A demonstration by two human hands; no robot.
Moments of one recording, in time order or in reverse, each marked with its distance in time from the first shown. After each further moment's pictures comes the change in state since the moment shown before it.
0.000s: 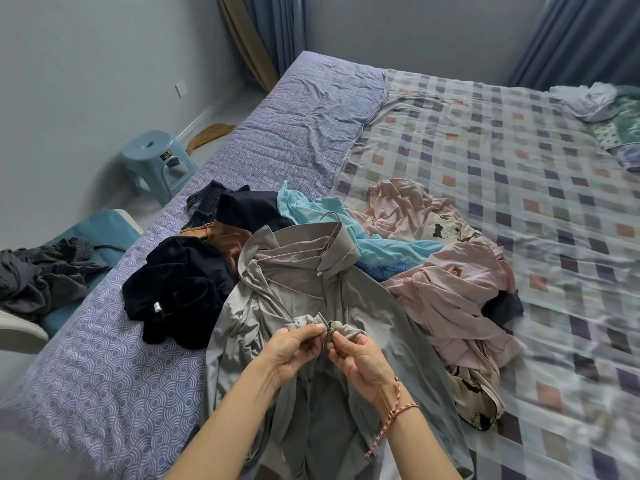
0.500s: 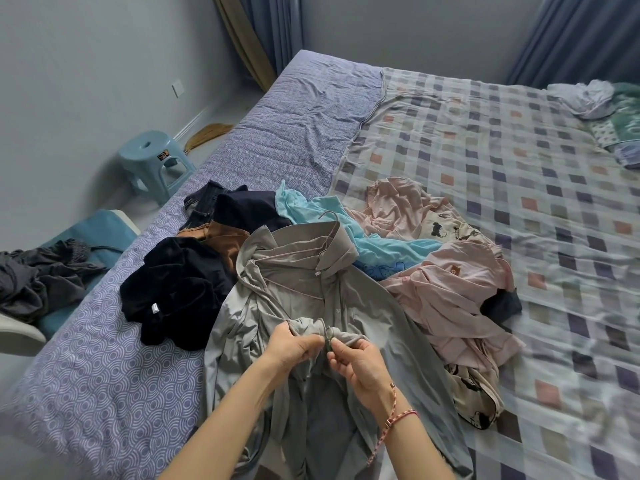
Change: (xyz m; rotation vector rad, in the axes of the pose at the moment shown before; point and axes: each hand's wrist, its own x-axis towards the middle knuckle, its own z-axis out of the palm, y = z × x) left_hand 0.004 -0.005 -0.003 0.494 0.036 0.227; right_hand 0.001 0.009 -0.006 -0.141 0.095 -0.052
